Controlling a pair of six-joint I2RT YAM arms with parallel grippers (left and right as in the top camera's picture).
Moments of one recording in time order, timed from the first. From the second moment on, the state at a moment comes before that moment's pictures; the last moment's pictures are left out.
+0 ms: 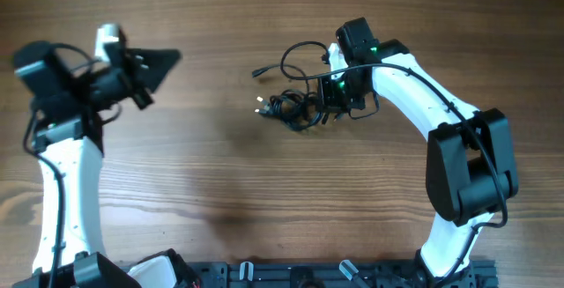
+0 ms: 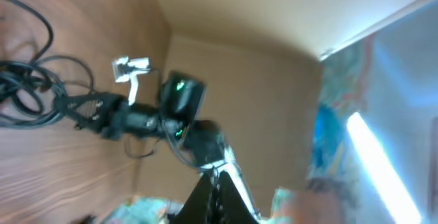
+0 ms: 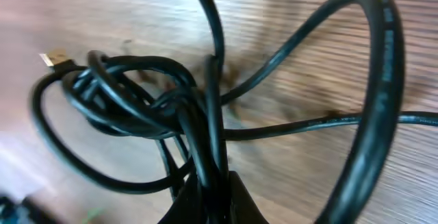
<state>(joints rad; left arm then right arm) 0.32 1.37 1.00 -0.16 1.35 -1.20 0.34 1.98 1.43 -0.83 -0.45 0.27</state>
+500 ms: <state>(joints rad) -0.32 1.37 1.01 -0.58 0.36 -0.58 0.41 1.89 1.45 -0.88 -0.58 0.23</state>
